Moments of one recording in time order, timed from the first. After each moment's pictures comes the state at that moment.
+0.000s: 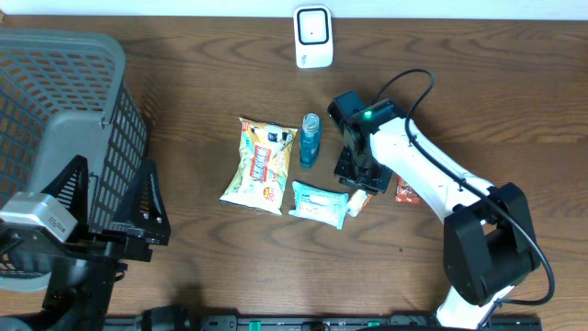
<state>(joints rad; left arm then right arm) 0.18 0.49 1.19 -0.60 0.34 -0.33 0.50 1.88 1.40 -1.17 0.00 0.91</state>
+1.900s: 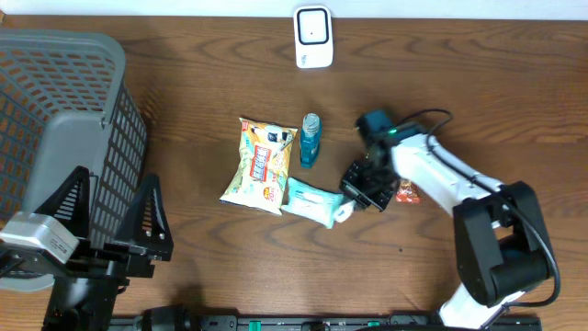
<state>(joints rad) 0.16 0.45 1.19 -0.61 0.34 -0.33 0.37 1.84 1.14 -0.92 -0.48 0.95</state>
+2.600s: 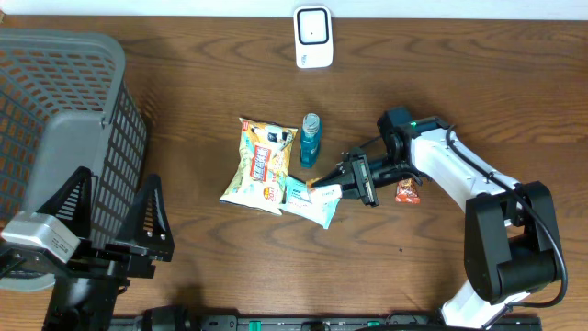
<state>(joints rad) 0.16 0.45 1.19 -0.62 0.34 -0.33 0.28 1.83 1.14 -1.05 -1.48 0.82</state>
